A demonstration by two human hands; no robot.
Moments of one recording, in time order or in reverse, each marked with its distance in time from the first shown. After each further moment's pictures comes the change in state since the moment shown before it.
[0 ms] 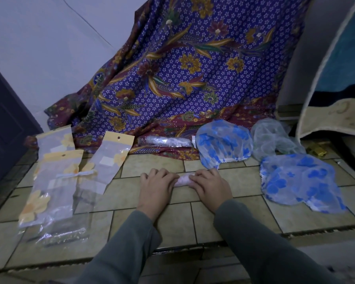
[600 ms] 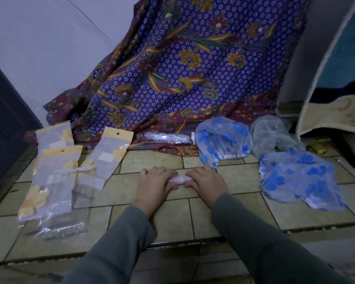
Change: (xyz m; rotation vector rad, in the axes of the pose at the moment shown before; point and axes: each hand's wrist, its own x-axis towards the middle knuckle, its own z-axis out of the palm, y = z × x) left_hand 0.002 0.000 -0.012 -0.069 -0.178 -0.008; right_hand 0.010 -0.004 -0.003 -0.059 -0.144 -0.095
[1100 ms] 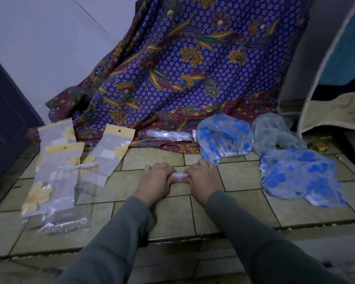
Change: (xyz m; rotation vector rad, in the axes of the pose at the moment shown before) left_hand 0.010 -0.006 0.000 -0.025 -0.133 -0.011; right_hand 0.009 -0.020 -0.001 -0.069 -0.064 0.027
